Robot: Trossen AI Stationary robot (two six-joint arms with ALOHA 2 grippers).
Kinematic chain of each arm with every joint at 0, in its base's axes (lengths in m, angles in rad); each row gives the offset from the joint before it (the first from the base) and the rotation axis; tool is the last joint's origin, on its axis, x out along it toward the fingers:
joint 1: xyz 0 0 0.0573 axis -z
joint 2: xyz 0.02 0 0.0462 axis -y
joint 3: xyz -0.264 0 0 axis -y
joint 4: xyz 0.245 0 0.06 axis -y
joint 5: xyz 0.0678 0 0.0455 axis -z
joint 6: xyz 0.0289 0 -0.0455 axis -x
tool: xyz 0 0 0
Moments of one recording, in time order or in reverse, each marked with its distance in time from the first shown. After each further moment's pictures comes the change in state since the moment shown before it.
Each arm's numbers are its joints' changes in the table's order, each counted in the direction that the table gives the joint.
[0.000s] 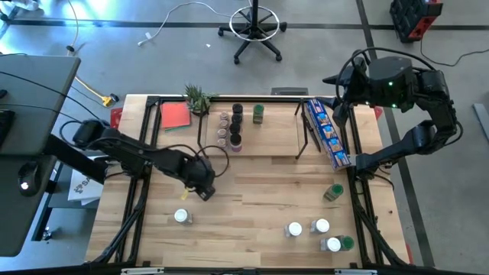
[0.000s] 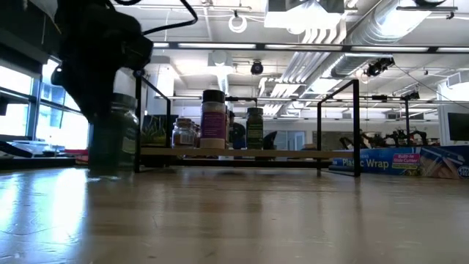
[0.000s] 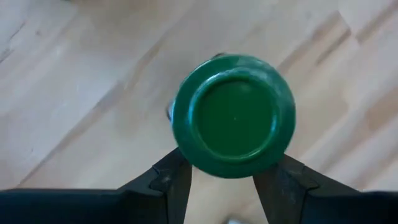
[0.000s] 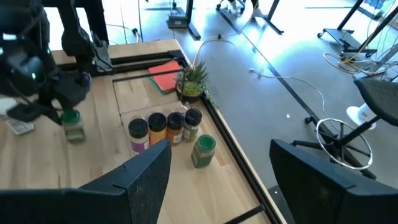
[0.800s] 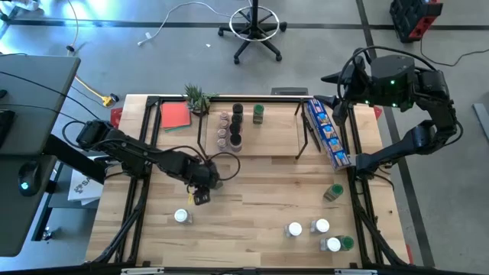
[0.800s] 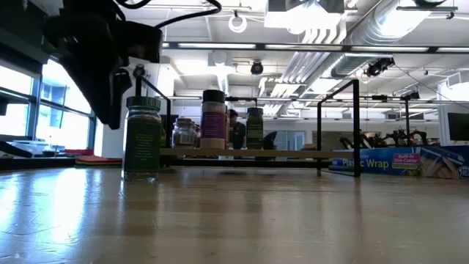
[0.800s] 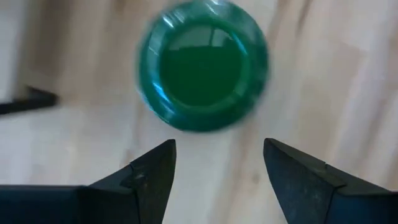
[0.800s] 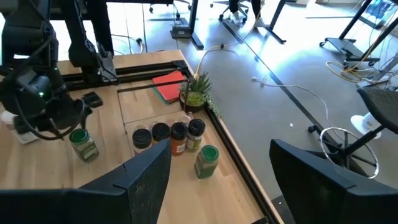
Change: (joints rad) left arm -0.001 -0.045 0.009 0.045 -0.054 -0.551; right arm 0.000 0.000 0.000 0.042 -0.015 0.012
